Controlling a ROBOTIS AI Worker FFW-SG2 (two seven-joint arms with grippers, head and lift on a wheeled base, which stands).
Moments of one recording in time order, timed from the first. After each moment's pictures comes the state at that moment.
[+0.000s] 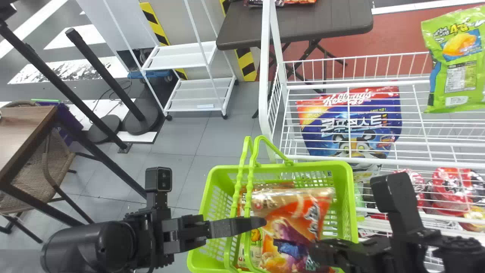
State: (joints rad) left arm 0.34 0.36 0.31 -1.83 0.59 1.13 -1.57; right arm 0.27 -0.12 0.34 -2.23 -0.48 1.35 0.12
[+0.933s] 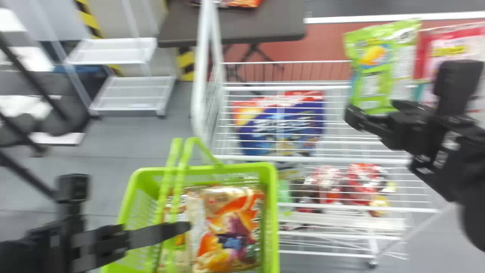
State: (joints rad) left arm 0.35 0.36 0.31 -1.83 0.60 1.13 -1.57; right arm 0.06 -0.11 -0.01 -2.04 -0.16 0.80 0.11
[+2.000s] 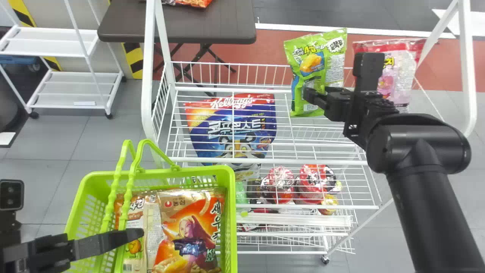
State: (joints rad) left arm 0.35 0.36 0.31 -1.83 0.60 1.13 -1.57; right arm -0.27 -0.11 -0.01 -1.46 -0.10 0.61 0.18
